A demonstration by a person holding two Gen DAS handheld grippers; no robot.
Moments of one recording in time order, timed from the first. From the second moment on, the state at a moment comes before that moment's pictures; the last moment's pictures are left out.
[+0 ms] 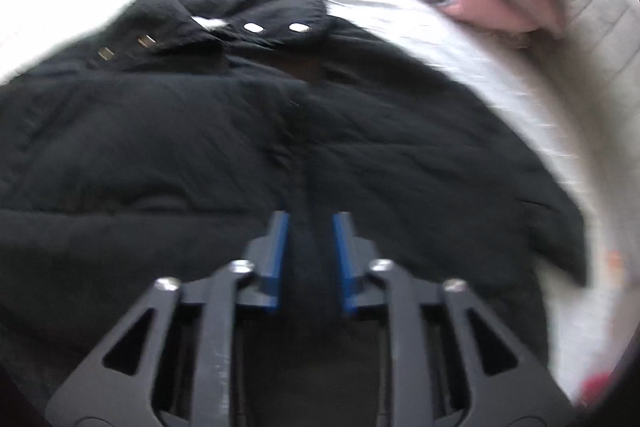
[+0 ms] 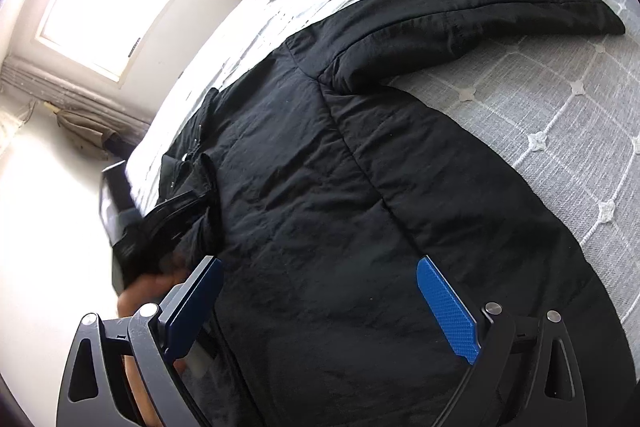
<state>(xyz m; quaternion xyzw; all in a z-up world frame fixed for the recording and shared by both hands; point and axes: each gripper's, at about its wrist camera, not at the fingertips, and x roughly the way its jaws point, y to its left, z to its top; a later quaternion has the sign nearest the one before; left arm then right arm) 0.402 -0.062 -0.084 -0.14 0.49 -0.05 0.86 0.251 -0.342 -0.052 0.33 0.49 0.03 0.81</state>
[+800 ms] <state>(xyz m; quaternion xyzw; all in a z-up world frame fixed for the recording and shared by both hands) 0.322 0.152 -0.067 -0.20 0.46 0.19 0.84 0.258 -0.327 -0.058 0.30 0.49 0.03 0.82</state>
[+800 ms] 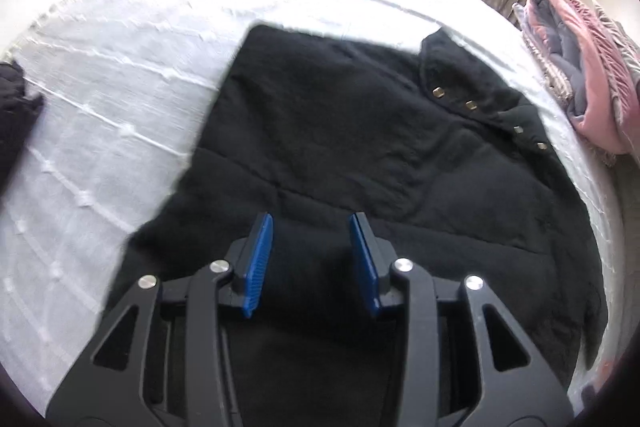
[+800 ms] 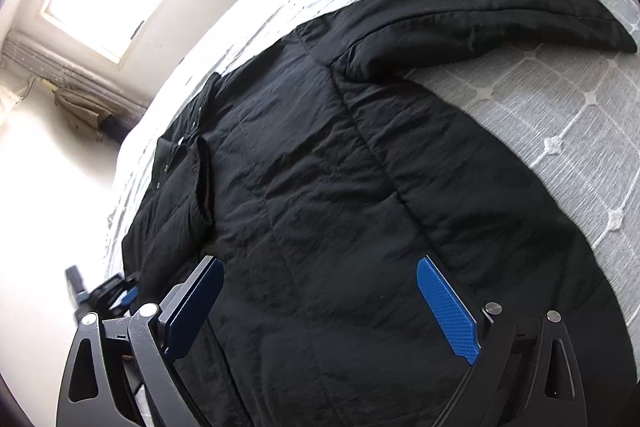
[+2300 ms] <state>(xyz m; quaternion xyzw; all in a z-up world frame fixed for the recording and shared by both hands) 0.202 0.153 -0.096 -0.32 0.46 0.20 0.80 0.286 -0.628 -0.125 0.56 0.33 -0.13 0.75</state>
